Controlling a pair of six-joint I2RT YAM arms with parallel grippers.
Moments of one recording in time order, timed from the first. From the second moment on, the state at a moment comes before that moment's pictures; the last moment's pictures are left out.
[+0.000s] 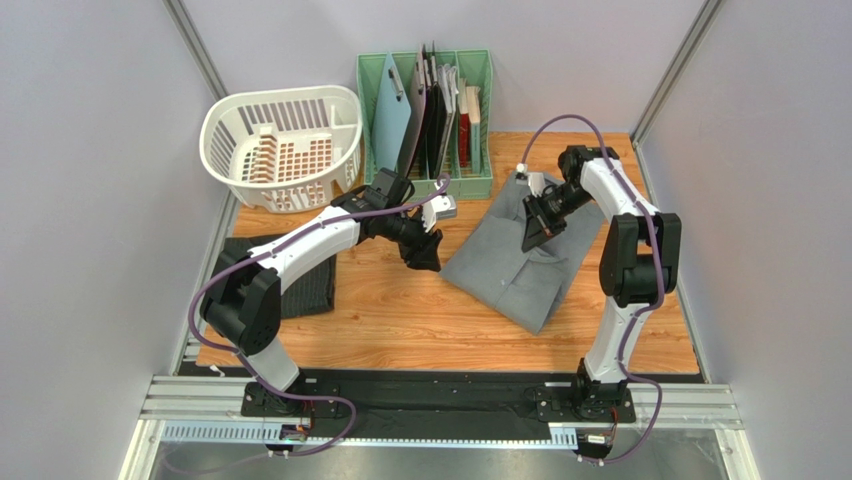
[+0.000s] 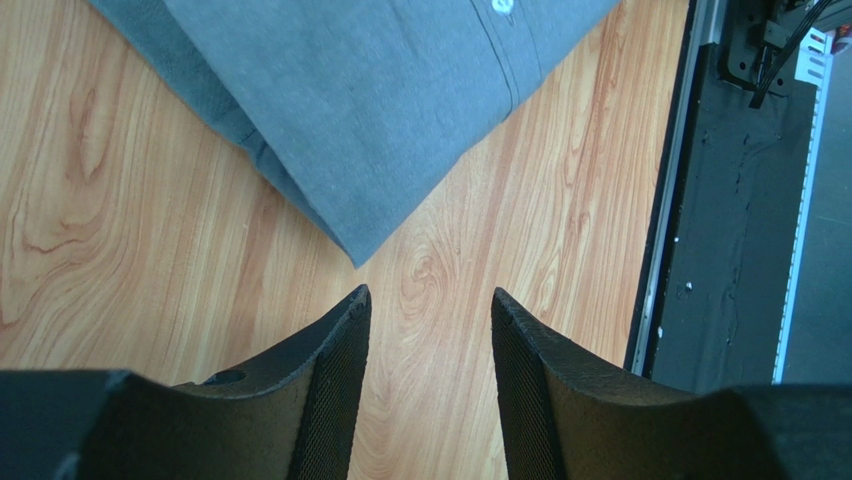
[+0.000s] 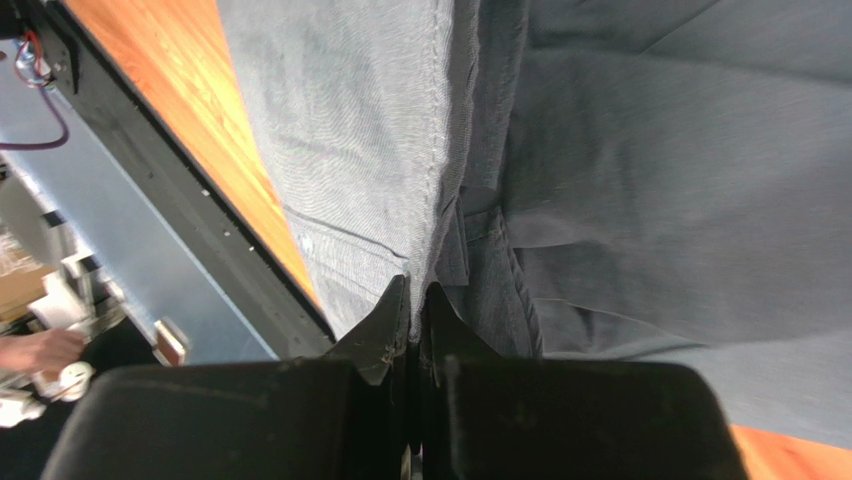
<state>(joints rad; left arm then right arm) -0.61 1.66 1.26 -0.54 0.72 0.40 0.04 1.96 1.61 -1.29 -0.66 -0.55</state>
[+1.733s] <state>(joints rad) -0.66 2.21 1.44 -0.29 0.89 -0.35 0.09 2.19 1.64 -1.15 -0.52 -0.57</state>
